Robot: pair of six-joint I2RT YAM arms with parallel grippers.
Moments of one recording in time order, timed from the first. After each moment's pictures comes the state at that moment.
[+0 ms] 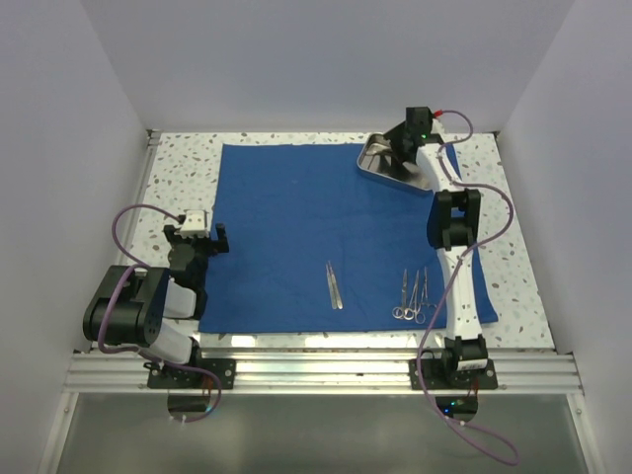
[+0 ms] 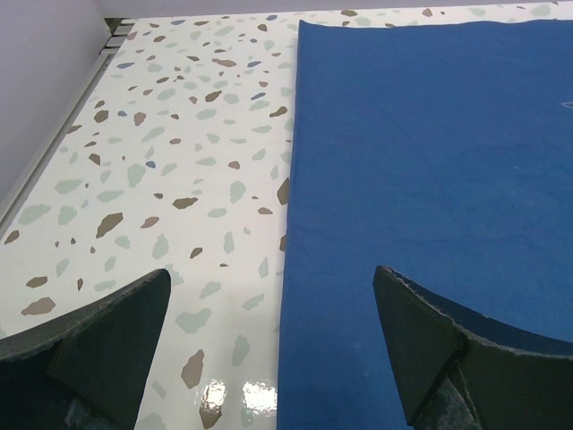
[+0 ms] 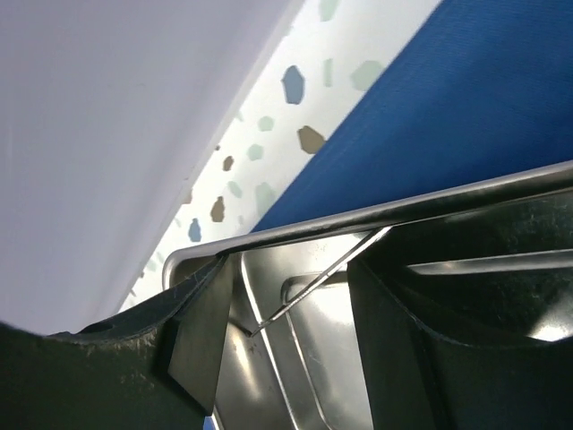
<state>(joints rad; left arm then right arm) -0.04 1.52 0.16 1.27 -0.12 0.05 0.10 2.74 2.55 -0.54 0.10 1.06</state>
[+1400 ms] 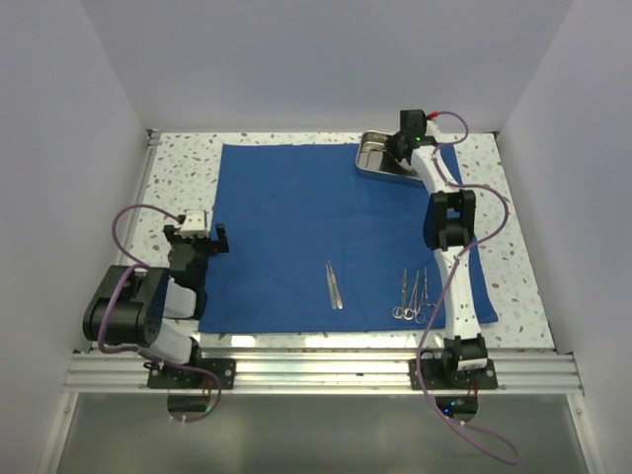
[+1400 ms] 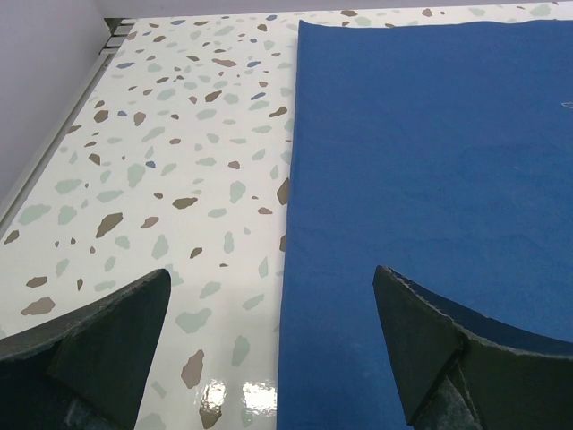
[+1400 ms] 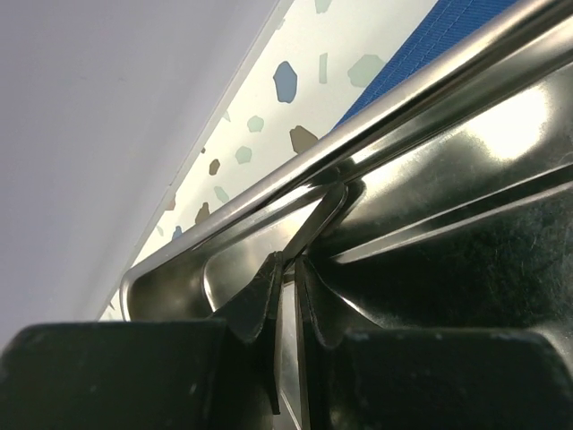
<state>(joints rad) -0.04 1.52 0.16 1.27 -0.12 0.05 0.11 2.77 2.56 -0.51 0.14 1.04</state>
